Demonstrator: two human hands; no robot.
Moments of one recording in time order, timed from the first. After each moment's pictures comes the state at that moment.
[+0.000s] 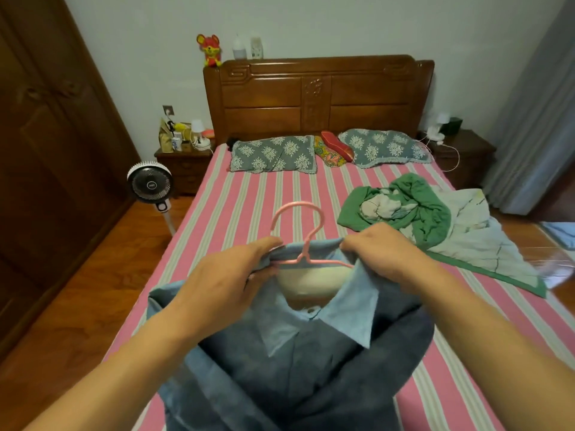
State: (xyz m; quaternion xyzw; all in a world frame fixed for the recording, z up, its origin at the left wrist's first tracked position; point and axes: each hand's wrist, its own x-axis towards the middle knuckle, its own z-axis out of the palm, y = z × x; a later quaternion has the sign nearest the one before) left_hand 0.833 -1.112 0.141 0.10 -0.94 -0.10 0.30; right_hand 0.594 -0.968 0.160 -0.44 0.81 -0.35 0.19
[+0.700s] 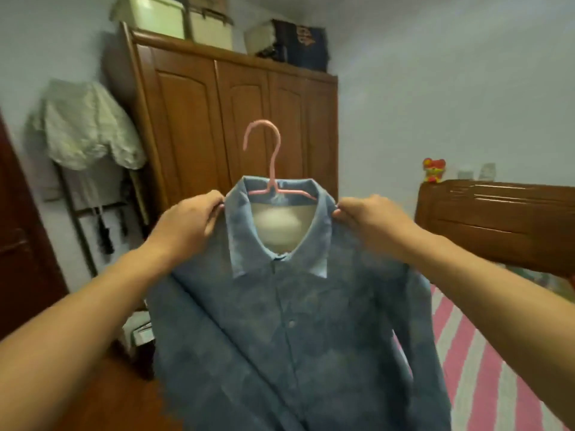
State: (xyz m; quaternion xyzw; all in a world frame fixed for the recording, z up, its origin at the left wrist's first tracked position) left_hand 1.171 -1.172 0.366 0.54 -0.74 0.19 0.34; right_hand 0.833 -1.198 0.366 -0.80 0.47 -0.32 -0.20
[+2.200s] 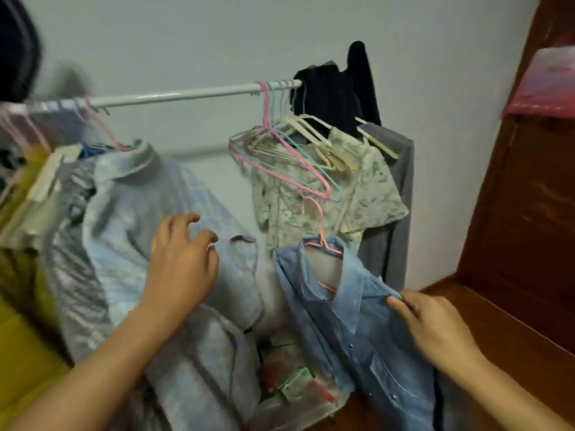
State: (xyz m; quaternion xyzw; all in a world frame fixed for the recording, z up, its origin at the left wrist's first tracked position) left_hand 1.575 -0.750 0.228 0.92 0.13 0.36 -0.05; right_hand 1.683 -1.121 0.155 -0.92 -0.23 -0.10 0.29
